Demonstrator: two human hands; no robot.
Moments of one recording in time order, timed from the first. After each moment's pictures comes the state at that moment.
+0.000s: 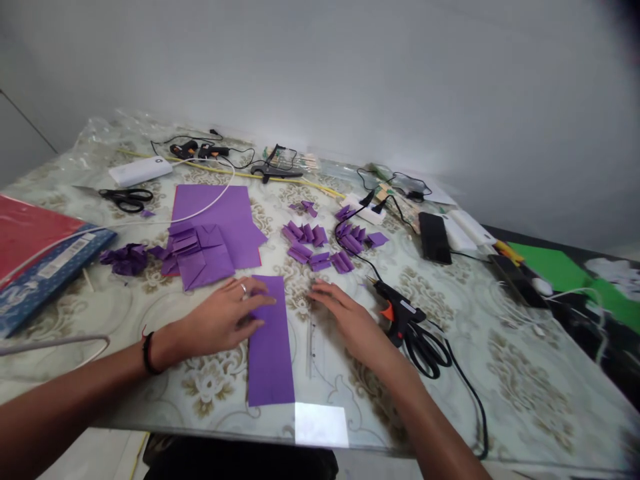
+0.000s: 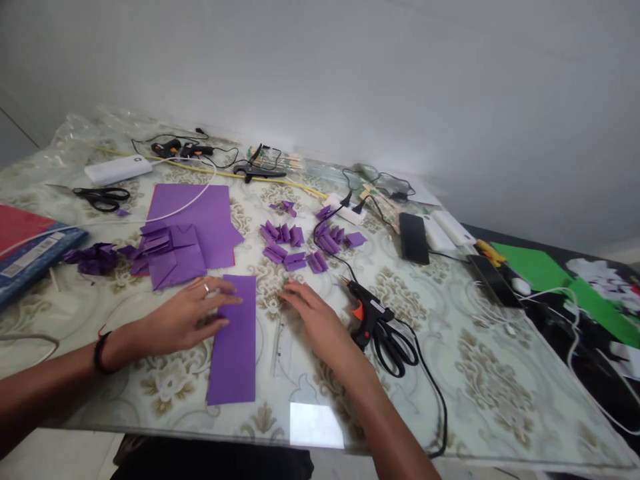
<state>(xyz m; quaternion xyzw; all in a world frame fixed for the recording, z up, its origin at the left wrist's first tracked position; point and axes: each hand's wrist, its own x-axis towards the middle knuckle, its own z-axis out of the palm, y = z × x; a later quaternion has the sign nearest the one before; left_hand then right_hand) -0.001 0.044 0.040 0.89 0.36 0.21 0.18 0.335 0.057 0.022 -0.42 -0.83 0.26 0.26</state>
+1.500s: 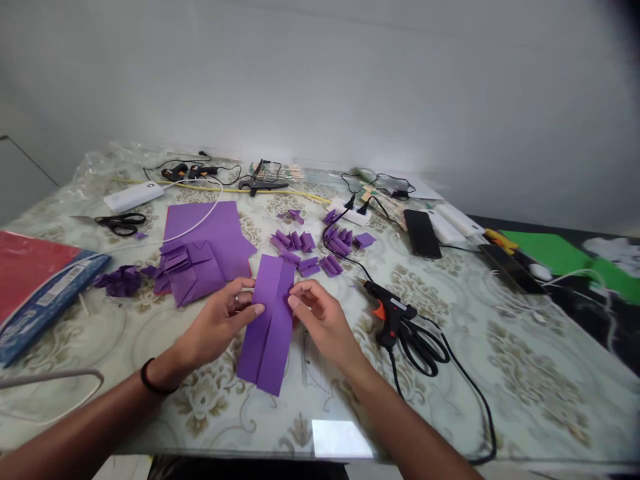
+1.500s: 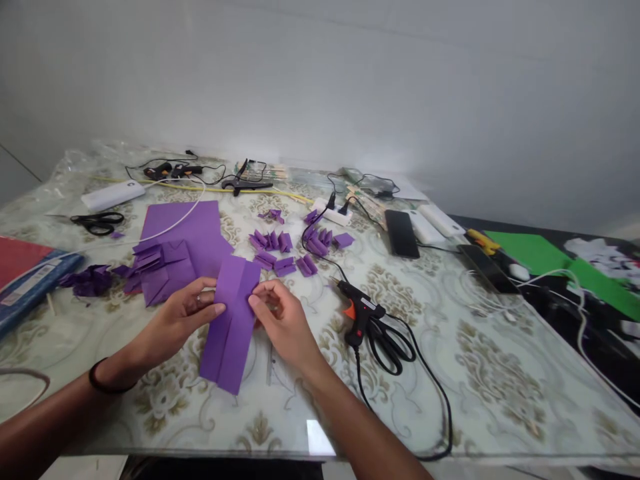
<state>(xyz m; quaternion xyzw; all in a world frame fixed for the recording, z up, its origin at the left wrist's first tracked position) 0.038 0.042 0.066 0.52 0.38 0.42 0.64 0.259 0.048 0.055 -0.43 -0.55 0.55 0.46</state>
